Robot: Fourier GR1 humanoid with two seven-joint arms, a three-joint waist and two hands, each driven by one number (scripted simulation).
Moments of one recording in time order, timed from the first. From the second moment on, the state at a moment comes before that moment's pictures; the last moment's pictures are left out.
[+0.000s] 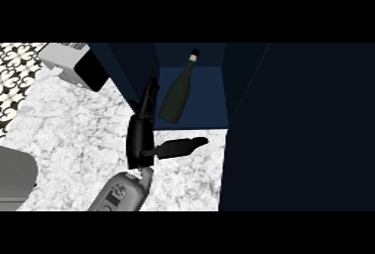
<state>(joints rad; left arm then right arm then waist) -0.30 0.00 -0.41 -1.43 0.04 0.68 -0.07 0.44 -0.06 0.23 -2.41 -0.25 0.33 0.18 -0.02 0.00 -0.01</state>
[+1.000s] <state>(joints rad) 0.07 0.29 -0.34 -1.87 0.28 0.24 -0.19 0.46 -0.22 0.21 -2.42 -0.22 0.41 0.21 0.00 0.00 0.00</state>
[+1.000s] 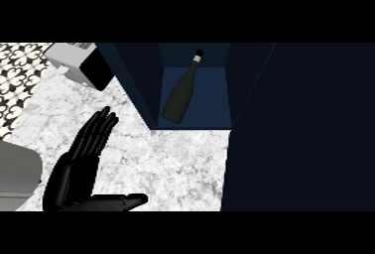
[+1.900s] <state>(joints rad) 0.22 0.44 -0.10 -1.90 0.48 -0.07 -0.26 0.38 -0.25 0.30 -2.42 -0.23 0.47 0.24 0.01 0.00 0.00</state>
